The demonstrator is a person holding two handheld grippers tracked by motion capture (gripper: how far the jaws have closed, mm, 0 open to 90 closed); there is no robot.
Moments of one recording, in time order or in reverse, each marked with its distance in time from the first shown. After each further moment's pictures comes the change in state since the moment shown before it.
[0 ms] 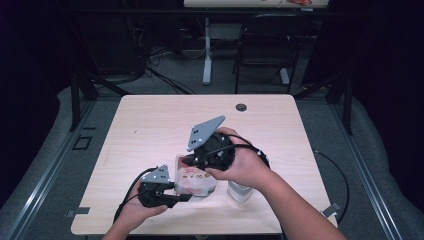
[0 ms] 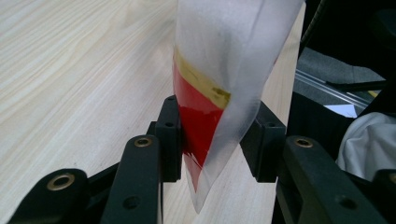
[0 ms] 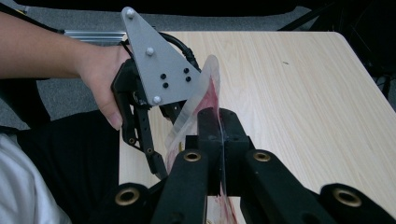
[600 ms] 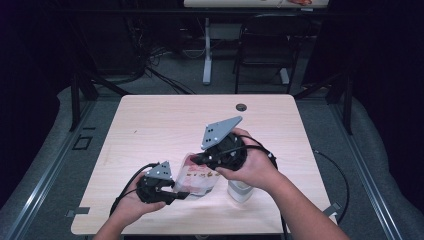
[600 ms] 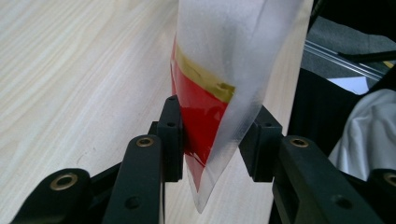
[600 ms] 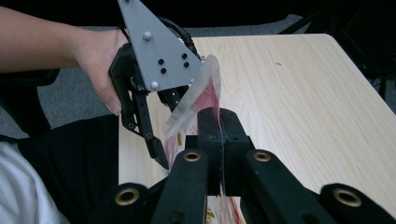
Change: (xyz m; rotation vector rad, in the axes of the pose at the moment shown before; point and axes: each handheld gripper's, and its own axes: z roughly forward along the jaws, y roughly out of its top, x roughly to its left) left arm -0.001 0.022 -0.009 0.136 0.001 0.034; right arm -0.005 -0.020 -0.015 -0.050 -0.012 0.034
